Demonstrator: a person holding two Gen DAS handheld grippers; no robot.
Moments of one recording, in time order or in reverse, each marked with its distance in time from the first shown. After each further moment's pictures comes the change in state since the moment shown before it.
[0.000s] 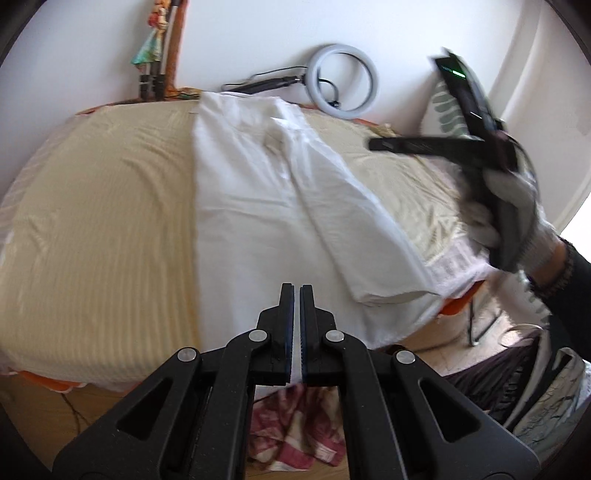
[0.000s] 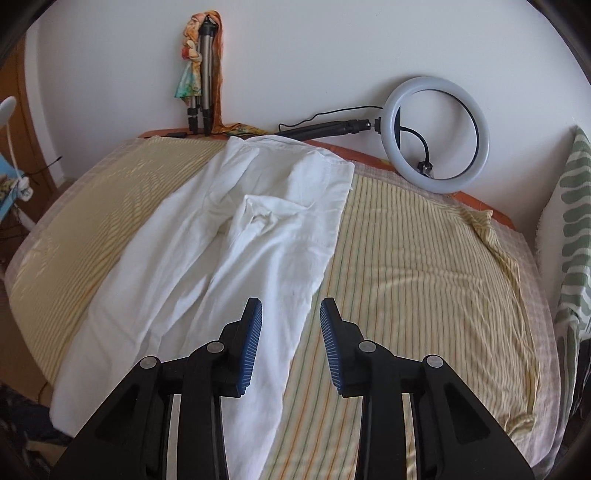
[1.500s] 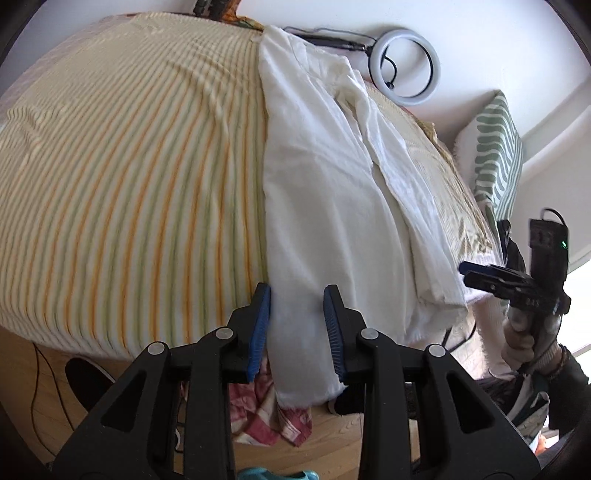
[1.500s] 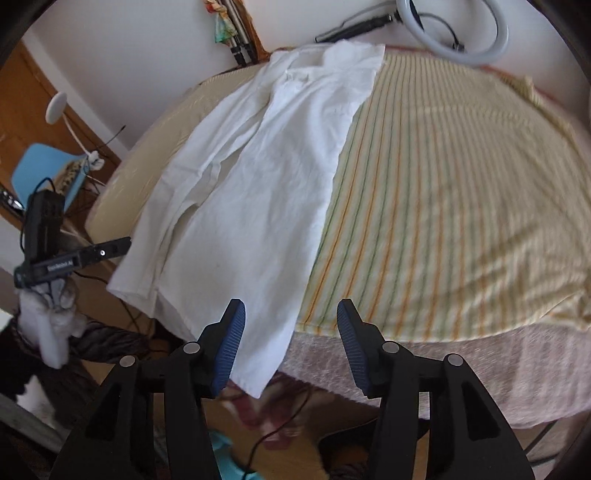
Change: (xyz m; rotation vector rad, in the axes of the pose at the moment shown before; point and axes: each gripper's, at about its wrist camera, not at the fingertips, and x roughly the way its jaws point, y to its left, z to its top) left arm 0.040 0.072 -0.017 -0.269 0.174 -0.088; right arm -0.016 -0.033 -0.124 0.168 0.259 0.429
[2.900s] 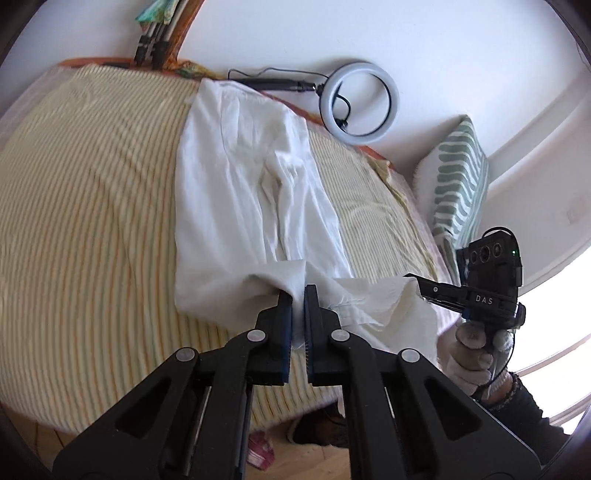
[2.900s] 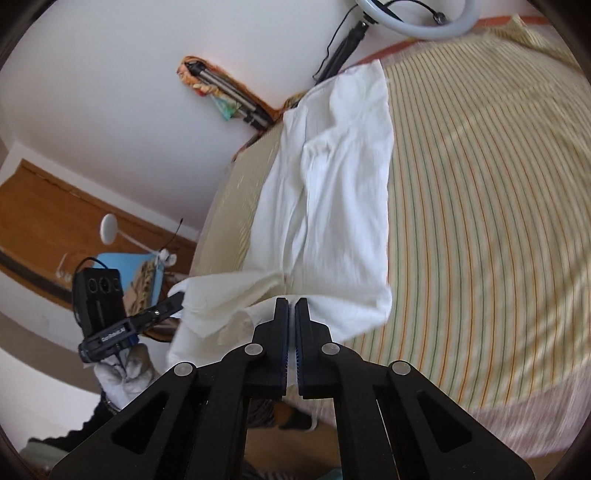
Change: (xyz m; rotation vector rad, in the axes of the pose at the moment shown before) left arm -0.023 -0.062 0.126 0.033 -0.051 -0.119; right arm -0.007 -0.015 0.082 0.291 -0.156 0.319
